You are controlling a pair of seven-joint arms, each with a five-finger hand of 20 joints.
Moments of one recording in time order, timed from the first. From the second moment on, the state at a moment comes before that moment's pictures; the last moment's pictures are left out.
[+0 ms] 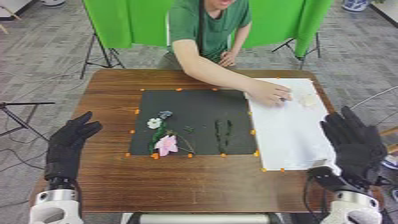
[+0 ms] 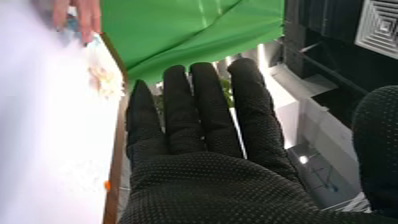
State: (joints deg) left arm 127.3 -64.0 -96.4 -118.3 51.7 16.1 19.5; right arm -126.8 -70.4 95.0 -120.4 -48.4 21.4 -25.6
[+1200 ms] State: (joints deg) left arm 127.5 -64.2 -96.7 -118.3 52.0 15.7 18.7; right arm -127.2 -70.1 95.2 -120.6 -48.7 21.4 -25.0
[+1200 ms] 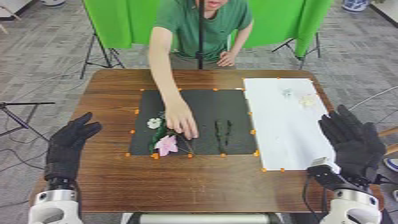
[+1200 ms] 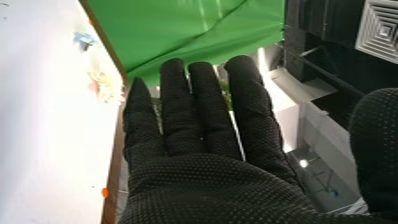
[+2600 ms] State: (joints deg) left arm 127.8 -64.3 -96.5 -118.4 53.6 15.6 18.5; right arm -98.4 -43.8 87.1 -104.5 -94.2 8.3 14.5
